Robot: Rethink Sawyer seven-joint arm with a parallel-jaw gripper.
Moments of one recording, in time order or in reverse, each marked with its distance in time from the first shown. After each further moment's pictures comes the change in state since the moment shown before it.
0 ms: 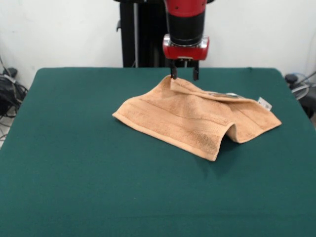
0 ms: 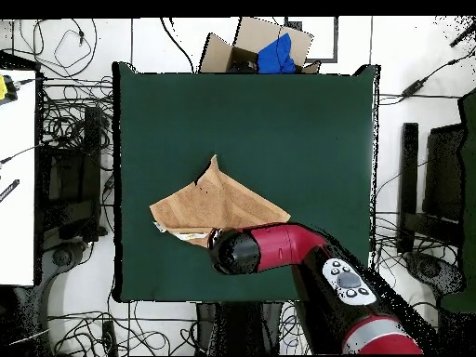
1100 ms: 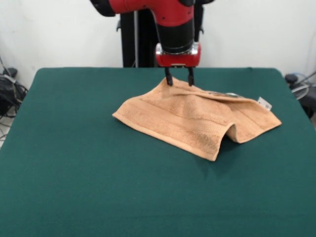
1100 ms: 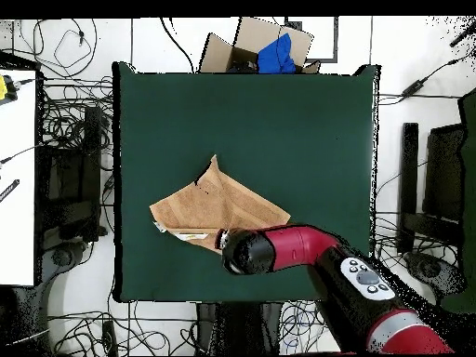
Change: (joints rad) arm -0.128 0.066 0.087 0.000 -0.059 -0.023 0.000
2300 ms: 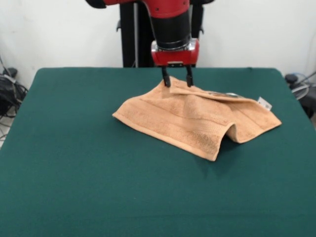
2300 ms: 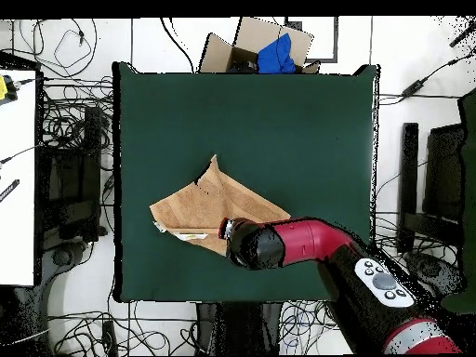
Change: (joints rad) arm -0.059 -0.050 0.073 0.001 0.000 0.000 0.000
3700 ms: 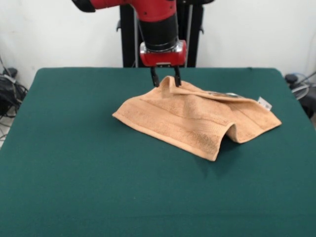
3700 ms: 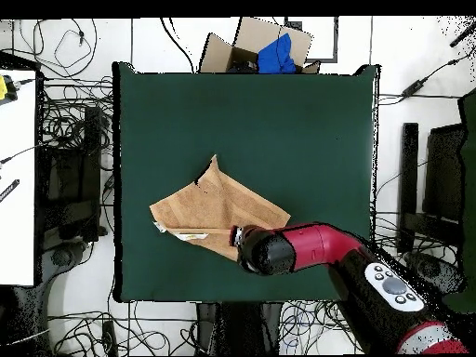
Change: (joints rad) arm -0.055 0.033 0.010 0.000 -0.095 0.024 0.000
